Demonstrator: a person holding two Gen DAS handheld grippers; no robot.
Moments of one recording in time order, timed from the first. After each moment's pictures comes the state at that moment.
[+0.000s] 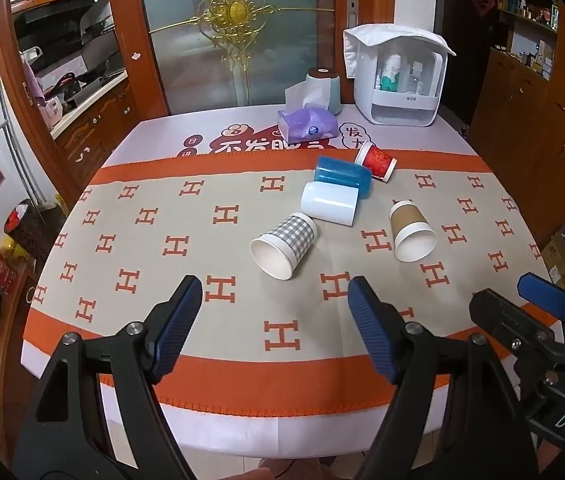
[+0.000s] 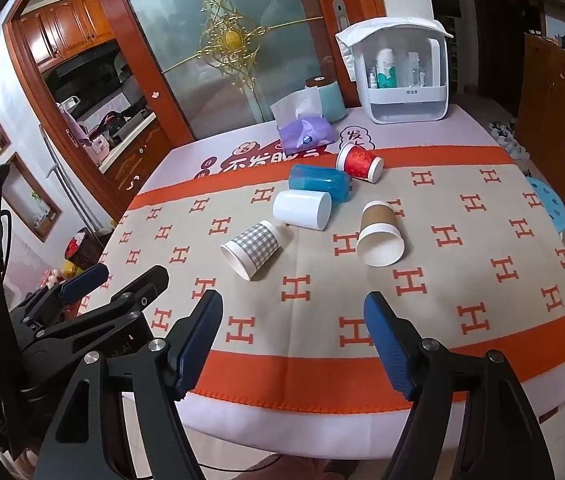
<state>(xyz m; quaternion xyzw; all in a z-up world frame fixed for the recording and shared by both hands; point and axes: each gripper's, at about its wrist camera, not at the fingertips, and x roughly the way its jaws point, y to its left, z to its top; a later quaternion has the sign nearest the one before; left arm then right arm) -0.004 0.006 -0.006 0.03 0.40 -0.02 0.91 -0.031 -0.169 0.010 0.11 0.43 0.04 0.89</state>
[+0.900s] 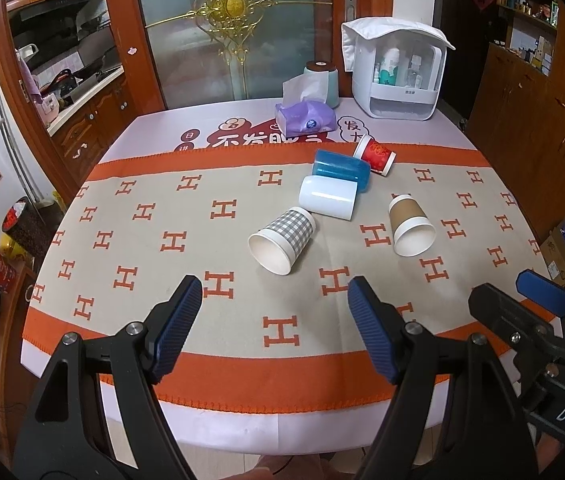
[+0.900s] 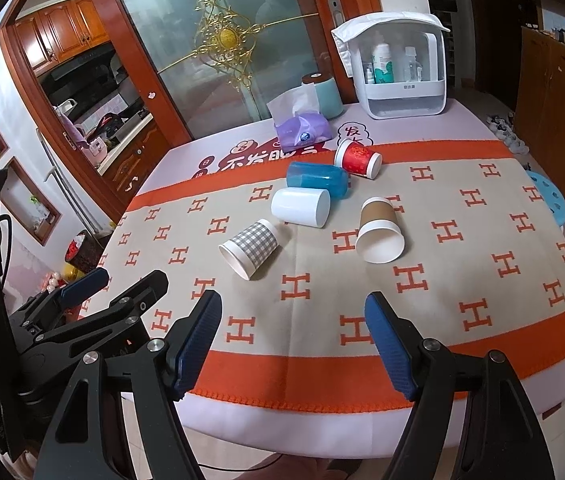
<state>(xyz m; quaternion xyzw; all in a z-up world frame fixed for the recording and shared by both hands) -0.001 0.000 -0.015 0.04 0.42 -0.02 0.91 -0.031 -0.173 0.008 0.11 0.44 0.04 0.89</state>
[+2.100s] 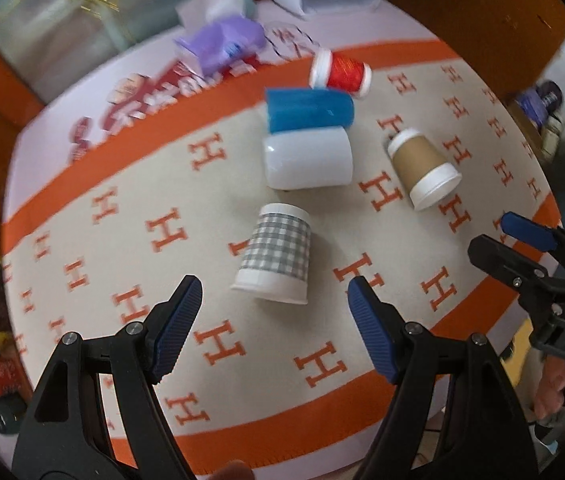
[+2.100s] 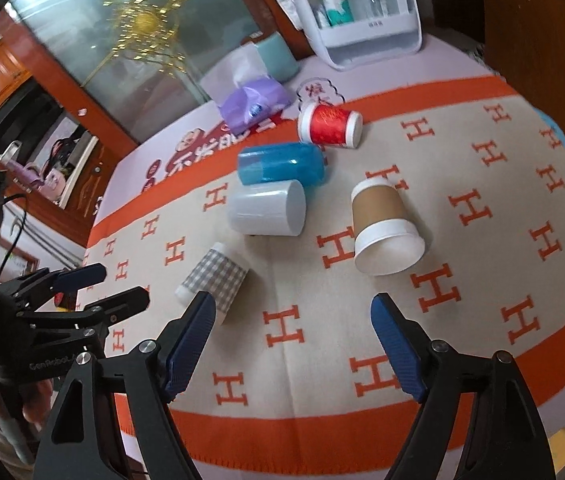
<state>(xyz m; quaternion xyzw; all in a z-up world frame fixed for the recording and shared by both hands) 0.208 -0.002 -0.085 0.15 0.58 -0.21 0.78 0.124 -0.199 -0.090 0.21 0.51 -0.03 0.84</state>
